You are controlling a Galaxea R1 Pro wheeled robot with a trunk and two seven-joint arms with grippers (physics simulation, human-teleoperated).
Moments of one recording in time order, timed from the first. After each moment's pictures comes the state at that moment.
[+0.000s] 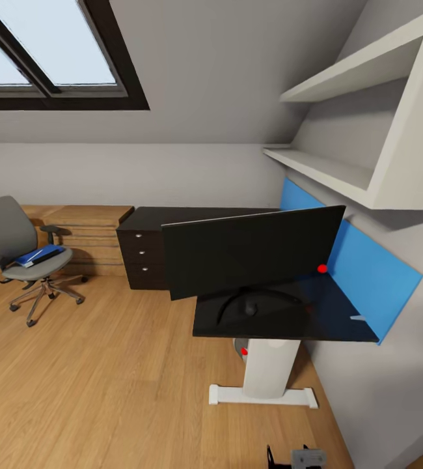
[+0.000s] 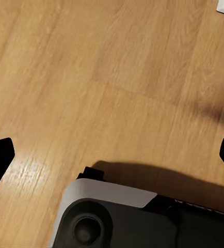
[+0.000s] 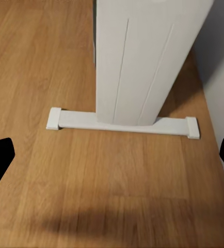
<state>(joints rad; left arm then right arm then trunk) -0.09 -0.02 0.03 -0.16 0.24 -0.43 0.00 -0.13 0.02 0.22 -0.55 -0.05 -0.42 -0.21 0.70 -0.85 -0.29</state>
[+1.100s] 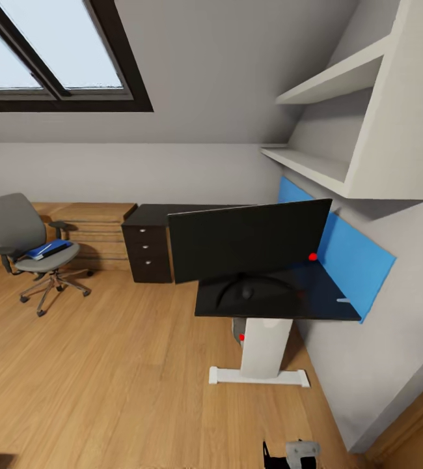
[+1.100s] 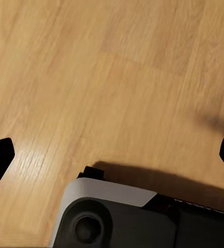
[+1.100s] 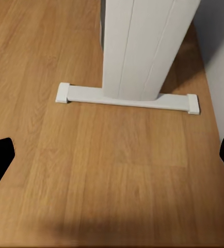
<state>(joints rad) -0.09 -0.02 0.03 -0.16 0.24 -0.43 0.00 -0.13 0.03 0.23 -0.62 -0.05 -0.31 -0.20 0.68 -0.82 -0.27</state>
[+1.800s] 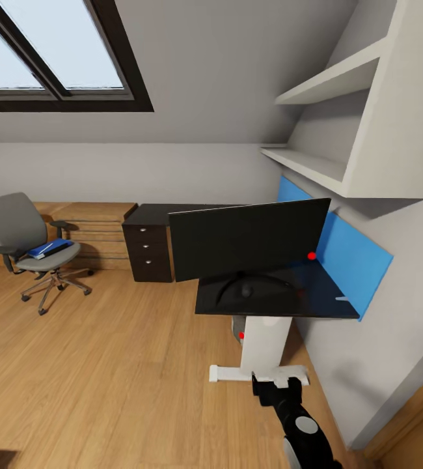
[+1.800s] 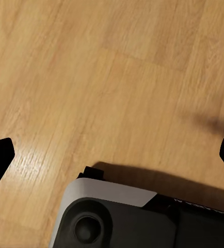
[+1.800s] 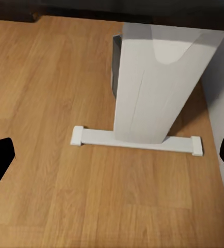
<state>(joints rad) -0.09 -0.02 0.03 -0.16 0.24 -0.43 0.00 -0.14 0.03 0.23 -1.32 -0.05 0.34 -0.21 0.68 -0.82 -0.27</state>
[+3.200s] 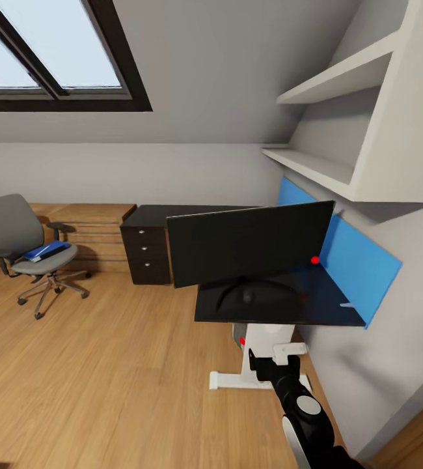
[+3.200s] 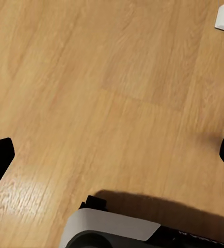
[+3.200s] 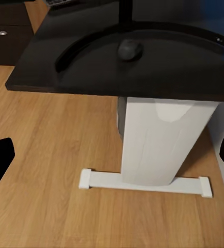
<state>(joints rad) -0.09 -0.01 0.03 -0.17 0.24 -0.53 0.01 -0.15 0.05 0.23 -1.52 -0.04 0.43 -0.21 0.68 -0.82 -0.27</state>
